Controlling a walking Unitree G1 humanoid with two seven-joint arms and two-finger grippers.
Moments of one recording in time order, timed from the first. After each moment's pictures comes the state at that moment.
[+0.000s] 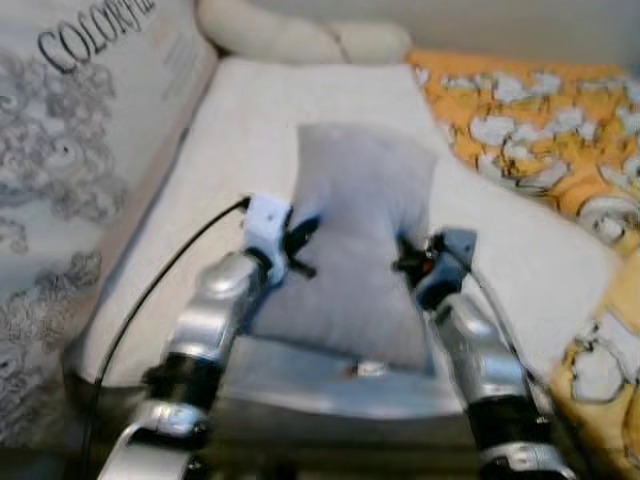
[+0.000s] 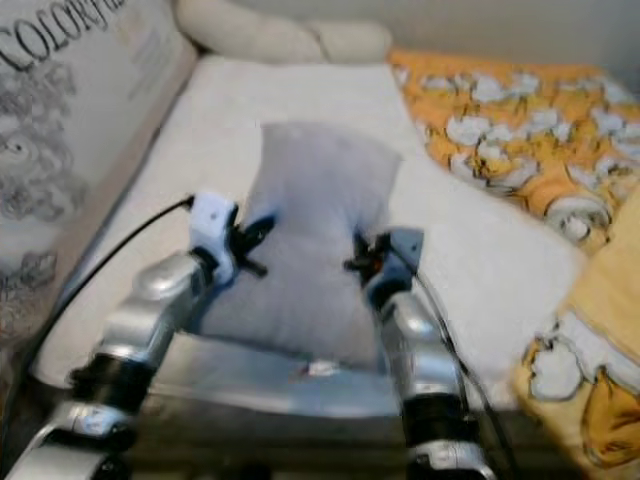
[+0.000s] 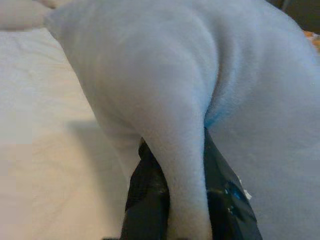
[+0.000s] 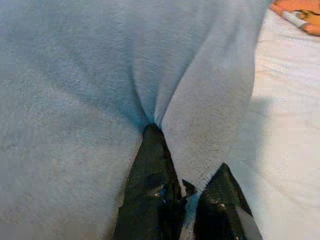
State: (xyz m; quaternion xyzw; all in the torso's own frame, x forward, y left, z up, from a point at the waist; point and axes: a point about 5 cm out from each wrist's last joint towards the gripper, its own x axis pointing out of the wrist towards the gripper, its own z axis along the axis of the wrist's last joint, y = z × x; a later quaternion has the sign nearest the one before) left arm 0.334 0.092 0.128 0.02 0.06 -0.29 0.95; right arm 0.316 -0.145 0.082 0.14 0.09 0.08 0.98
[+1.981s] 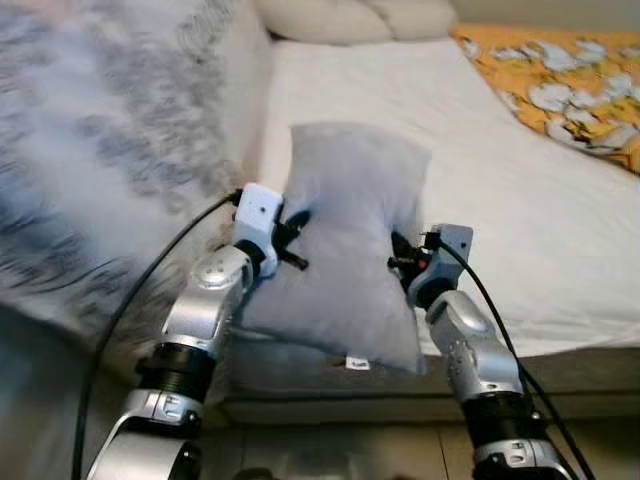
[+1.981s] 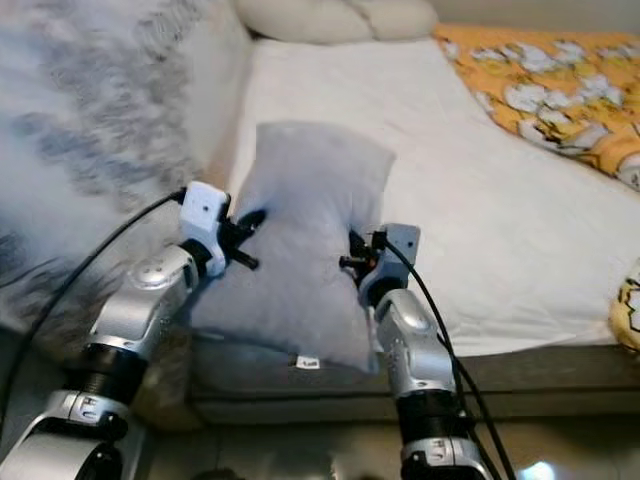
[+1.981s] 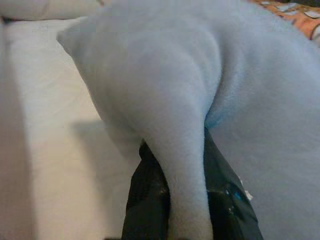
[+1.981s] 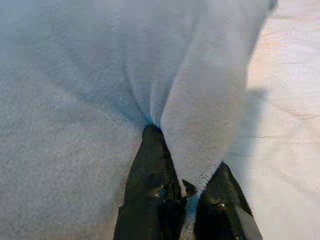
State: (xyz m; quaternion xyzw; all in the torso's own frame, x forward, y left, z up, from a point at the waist) left arm 0.342 0.109 0.129 0.03 0.06 -0.27 0.96; right arm 0.317 -0.132 0.084 0.15 0.09 0.10 0.98
